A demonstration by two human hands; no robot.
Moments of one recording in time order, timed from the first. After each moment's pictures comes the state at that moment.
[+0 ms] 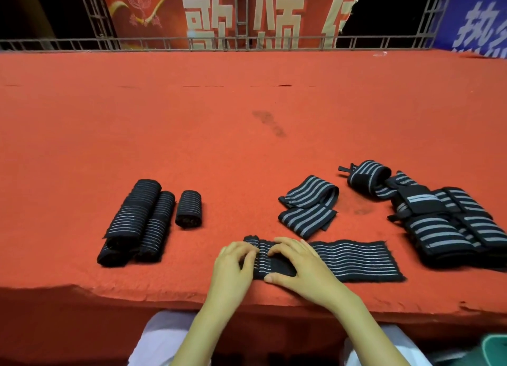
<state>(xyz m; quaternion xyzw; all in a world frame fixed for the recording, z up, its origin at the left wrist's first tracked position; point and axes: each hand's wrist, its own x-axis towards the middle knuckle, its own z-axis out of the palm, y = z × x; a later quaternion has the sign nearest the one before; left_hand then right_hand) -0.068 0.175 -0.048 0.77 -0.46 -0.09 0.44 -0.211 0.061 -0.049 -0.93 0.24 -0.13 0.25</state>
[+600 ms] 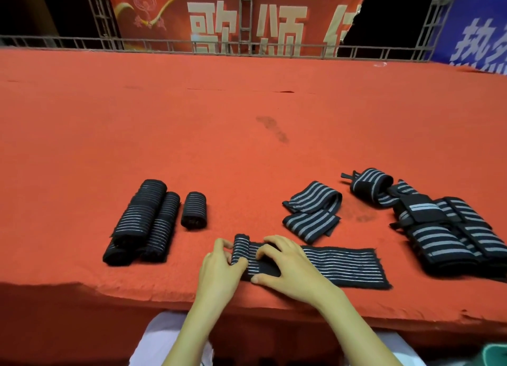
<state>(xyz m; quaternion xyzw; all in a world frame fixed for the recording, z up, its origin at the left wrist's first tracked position) -0.046 0.183 -0.040 0.82 -0.34 -0.14 0.44 -0.180 0.072 -0.042 -0.95 0.21 -0.11 0.21</state>
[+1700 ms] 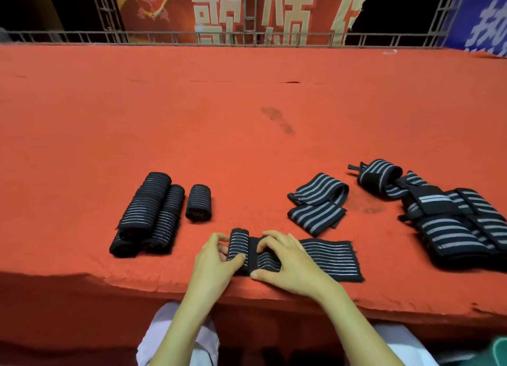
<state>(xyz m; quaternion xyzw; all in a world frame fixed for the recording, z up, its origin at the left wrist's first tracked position) -0.033 0.198 -0.042 0.81 -0.33 -0.16 0.46 -0.173 0.077 -0.049 -0.93 0.22 -0.10 0.28</state>
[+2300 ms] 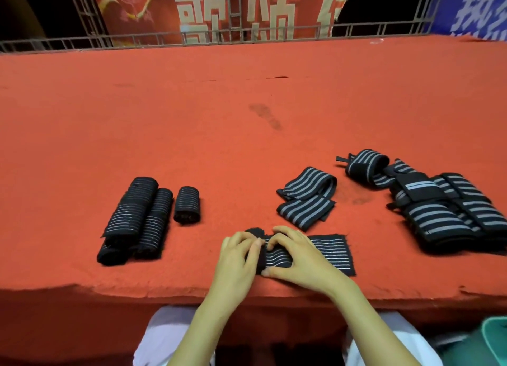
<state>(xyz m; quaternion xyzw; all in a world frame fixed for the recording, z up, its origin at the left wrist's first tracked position) -0.074 0.174 -0.038 0.75 -0.51 -0.08 0.41 -0.202 0.058 -0.055 -0.91 0.25 -0.12 0.29</state>
